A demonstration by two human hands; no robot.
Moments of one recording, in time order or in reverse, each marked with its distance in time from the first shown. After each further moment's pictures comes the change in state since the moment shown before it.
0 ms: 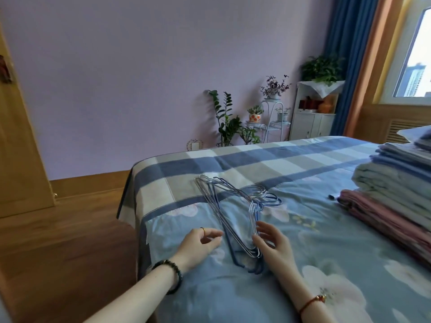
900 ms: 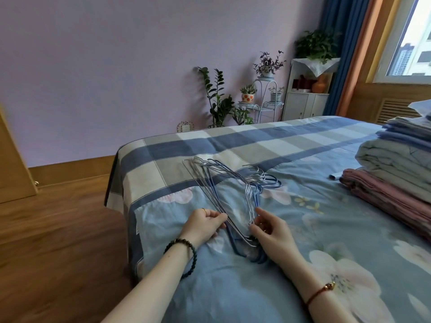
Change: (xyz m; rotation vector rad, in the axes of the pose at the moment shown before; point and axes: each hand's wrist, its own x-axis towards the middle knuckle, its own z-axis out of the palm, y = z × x) left_hand 0.037 -0.001 0.017 -0.095 0.057 -0.158; right_hand 0.005 0.005 0.009 -0.168 -0.064 0.003
